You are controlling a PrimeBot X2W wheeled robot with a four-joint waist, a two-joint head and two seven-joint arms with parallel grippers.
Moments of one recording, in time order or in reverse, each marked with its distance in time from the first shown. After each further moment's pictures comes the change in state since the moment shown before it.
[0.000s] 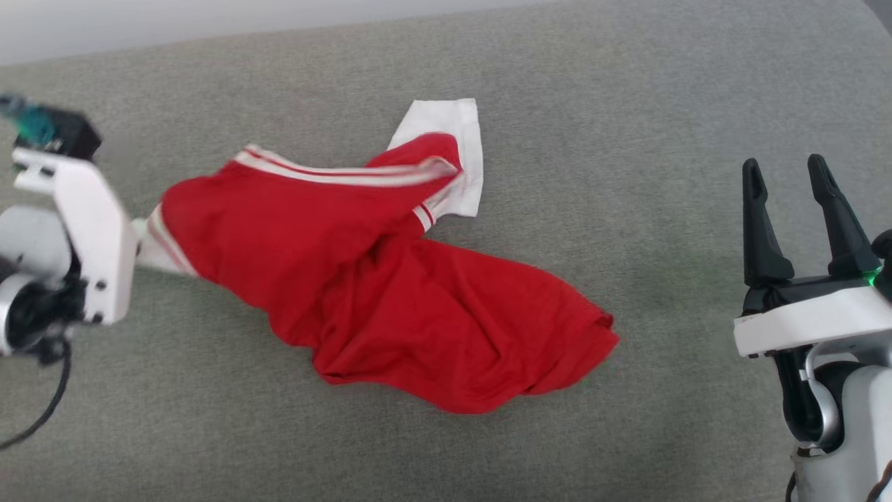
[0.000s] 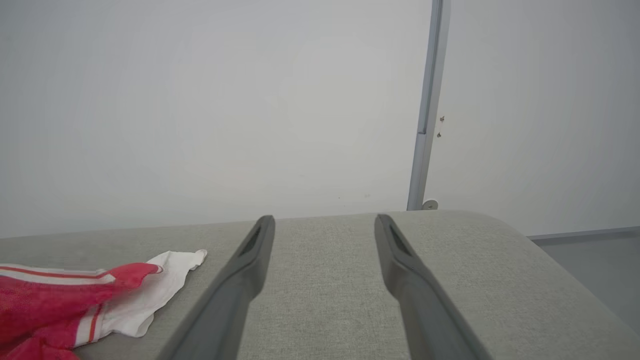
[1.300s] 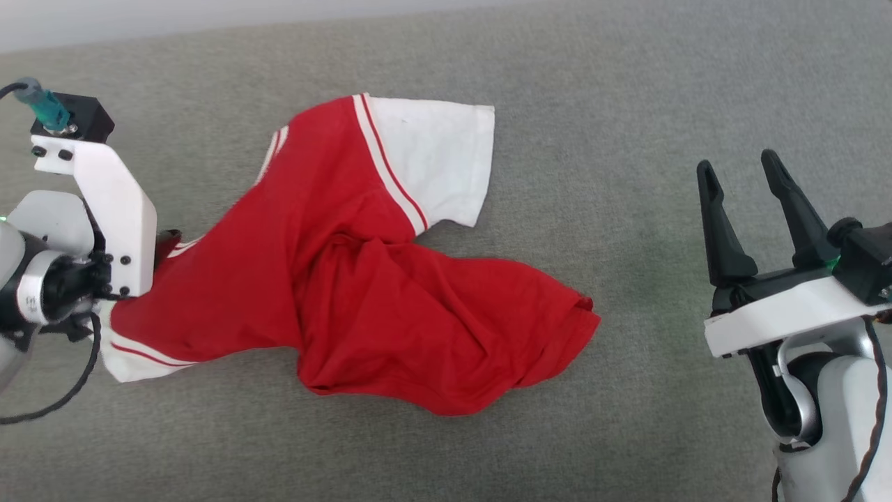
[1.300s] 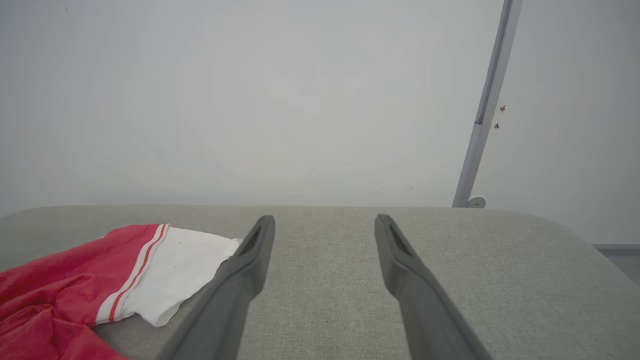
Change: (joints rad) left arm -0.018 -0.061 0.000 0.057 -0.010 0.061 -0.004; right arm -0.017 -0.028 0.094 0.002 0.012 0.000 0.041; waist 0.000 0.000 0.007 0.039
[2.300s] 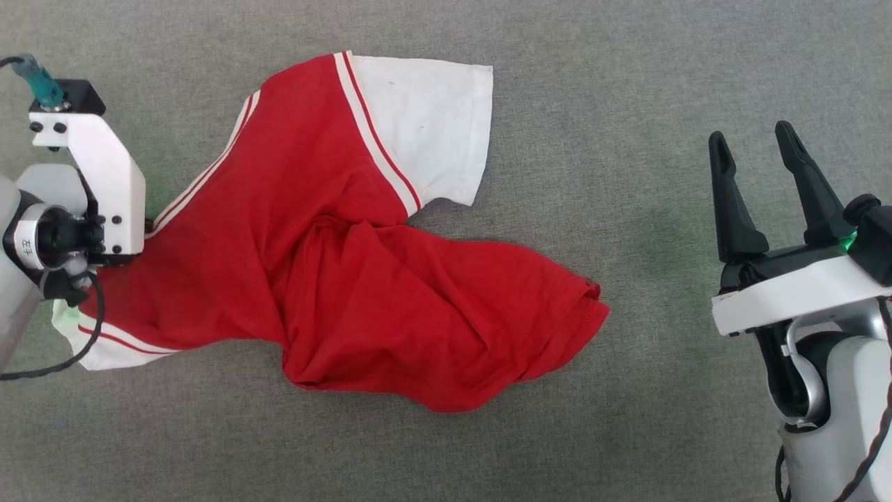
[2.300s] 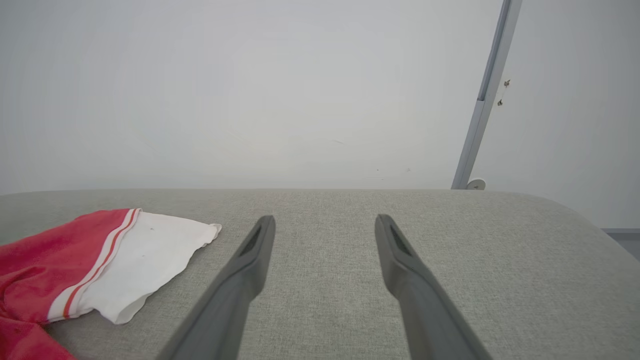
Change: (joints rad) left arm -0.141 -0.189 -0.031 0.489 -0.020 -0.187 0.053; right arm -0.052 0.000 -0.011 -0.006 -0.002 0.000 0.000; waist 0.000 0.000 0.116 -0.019
